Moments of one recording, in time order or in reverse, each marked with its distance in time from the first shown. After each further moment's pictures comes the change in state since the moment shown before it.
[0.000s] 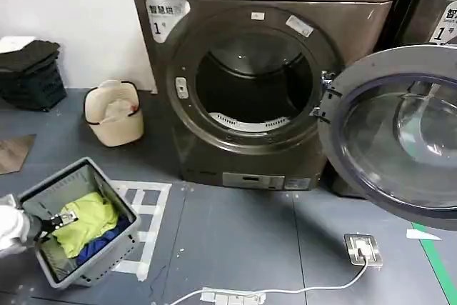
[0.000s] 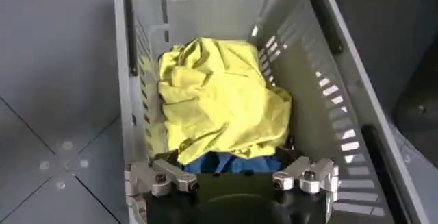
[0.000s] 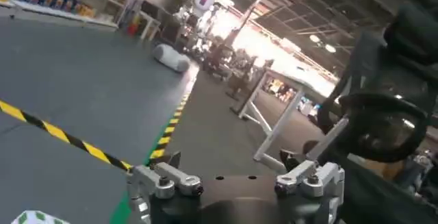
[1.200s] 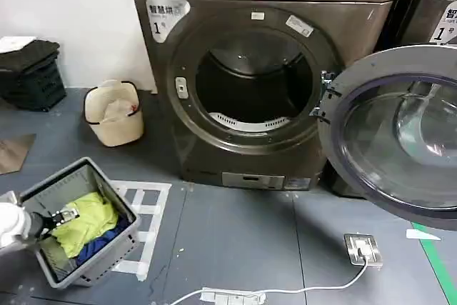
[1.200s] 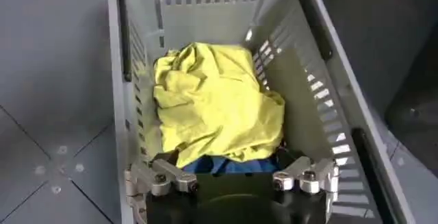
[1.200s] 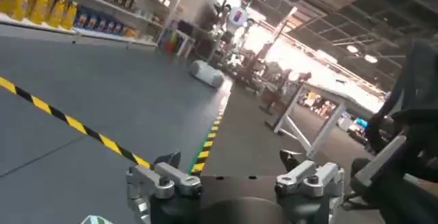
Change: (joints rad) left arm -0.011 0.000 -0.003 -0.016 -0.006 0.000 -0.014; right arm 0.015 0.043 -0.079 0.114 0.050 0.025 -0.047
